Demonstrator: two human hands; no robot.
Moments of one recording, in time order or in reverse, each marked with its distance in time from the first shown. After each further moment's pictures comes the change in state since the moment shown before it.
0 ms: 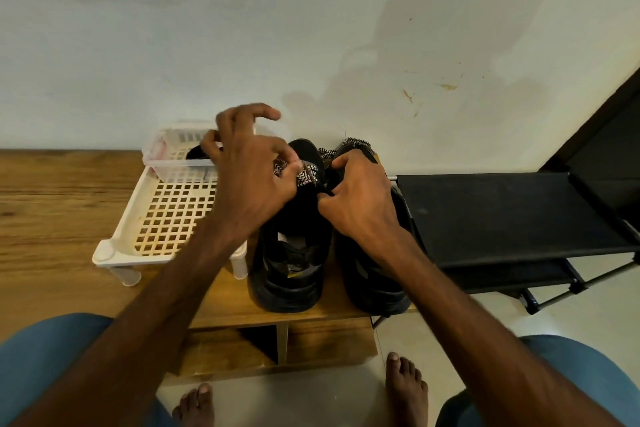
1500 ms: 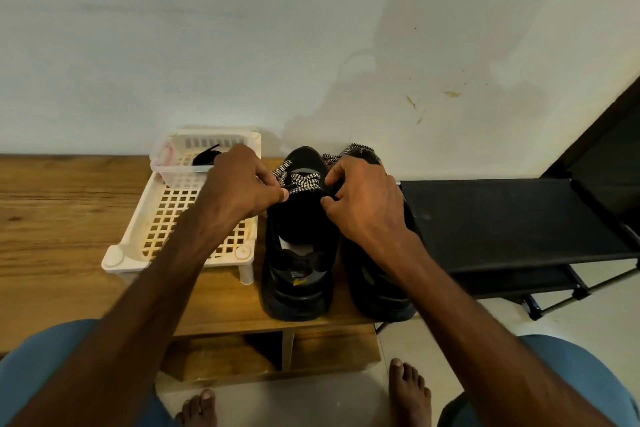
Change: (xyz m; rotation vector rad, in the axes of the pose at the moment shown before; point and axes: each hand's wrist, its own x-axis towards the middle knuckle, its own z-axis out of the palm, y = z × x) left_hand 0.010 -0.011 -0.028 -0.147 -0.475 -0.395; right_hand -0.004 -0.014 -0.011 -0.180 -0.008 -0.043
